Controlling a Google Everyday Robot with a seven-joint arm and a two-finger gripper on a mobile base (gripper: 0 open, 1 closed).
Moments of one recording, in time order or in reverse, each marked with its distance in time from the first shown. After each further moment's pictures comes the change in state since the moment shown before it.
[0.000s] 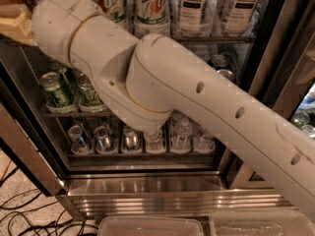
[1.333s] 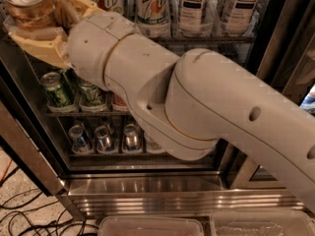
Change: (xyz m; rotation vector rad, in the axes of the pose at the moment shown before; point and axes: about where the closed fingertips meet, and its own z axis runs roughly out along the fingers) arm 0.010 -0.004 -0.065 0.035 0.169 0.056
